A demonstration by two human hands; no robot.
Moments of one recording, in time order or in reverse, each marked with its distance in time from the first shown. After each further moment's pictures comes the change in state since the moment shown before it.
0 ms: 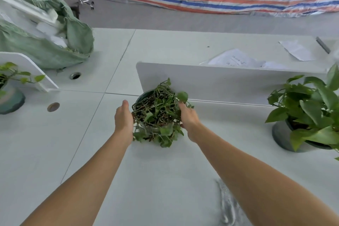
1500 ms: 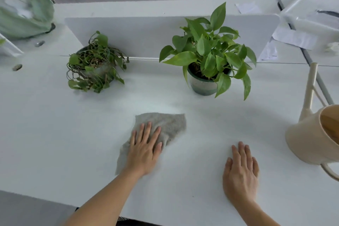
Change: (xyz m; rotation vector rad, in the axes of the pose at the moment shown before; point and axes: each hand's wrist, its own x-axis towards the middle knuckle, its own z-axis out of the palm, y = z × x) left_hand -0.286 -0.307 0.174 1.508 -0.215 0.821; right_hand -0.152 0.350 -0.439 -1.008 0.618 -0.406
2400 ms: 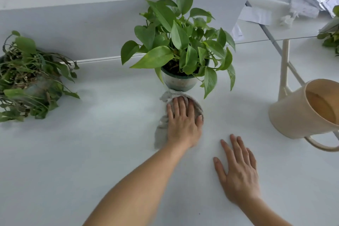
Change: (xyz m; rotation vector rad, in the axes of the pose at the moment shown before) left_hand 0.125 0.155 -0.021 -0.086 0.010 0.271; right_hand 0.001 -0.010 -0.003 -0.144 -0.010 0.008
